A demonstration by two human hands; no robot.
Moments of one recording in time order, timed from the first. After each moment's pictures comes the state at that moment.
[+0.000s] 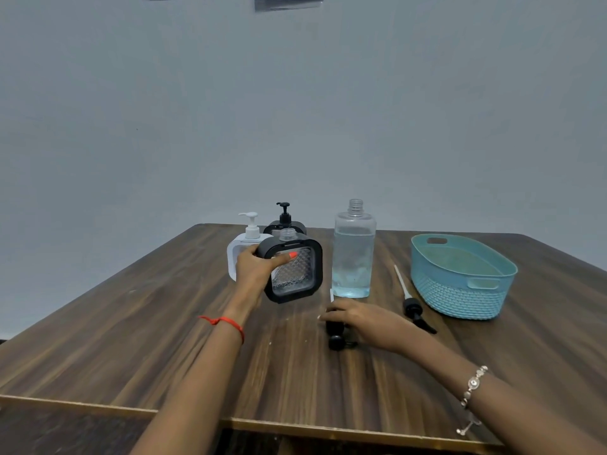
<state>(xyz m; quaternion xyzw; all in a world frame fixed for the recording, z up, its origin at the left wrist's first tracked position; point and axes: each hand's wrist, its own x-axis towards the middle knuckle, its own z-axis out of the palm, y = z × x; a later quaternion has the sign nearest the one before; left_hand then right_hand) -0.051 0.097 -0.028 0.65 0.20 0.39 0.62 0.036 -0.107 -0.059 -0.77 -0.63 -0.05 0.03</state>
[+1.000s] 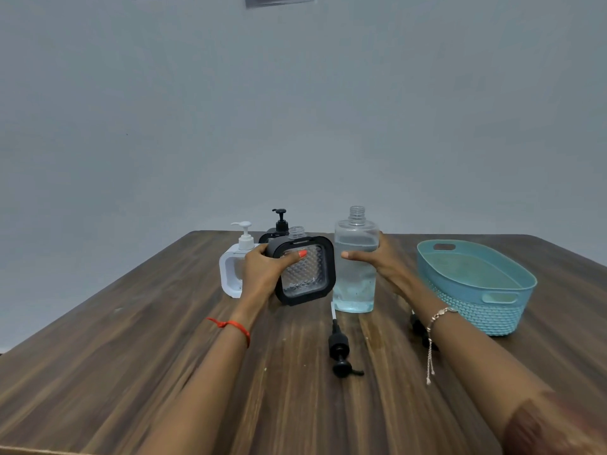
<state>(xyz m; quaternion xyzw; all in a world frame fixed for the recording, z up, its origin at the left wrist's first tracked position) -0.022 0.091 -0.011 0.67 0.16 0.41 0.60 0.136 -0.070 -0.008 -0.66 -0.38 0.08 0.65</state>
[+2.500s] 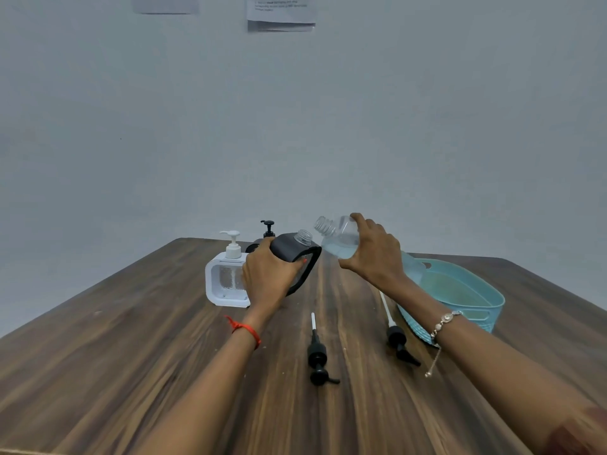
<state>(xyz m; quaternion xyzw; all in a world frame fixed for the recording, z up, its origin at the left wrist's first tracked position) -0.021 0.043 0.009 0.74 0.25 0.50 0.37 0.094 -0.088 0.038 -0.83 -0.37 -0.33 0.24</state>
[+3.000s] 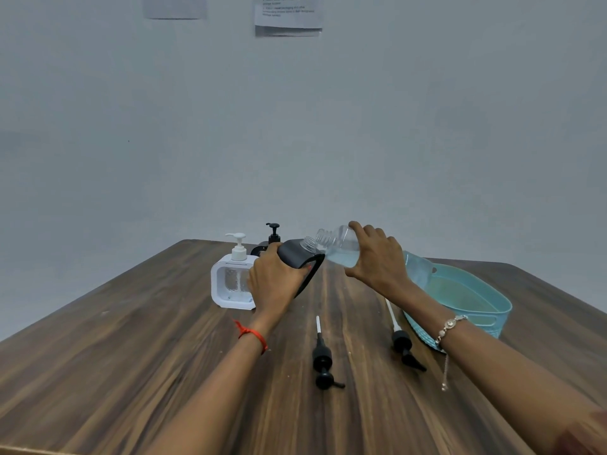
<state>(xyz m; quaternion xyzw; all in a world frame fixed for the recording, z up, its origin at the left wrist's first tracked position) -0.026 0.039 0.009 0.75 0.25 0.48 0.37 0.094 -0.086 0.036 -0.84 -0.39 -0.35 0.15</state>
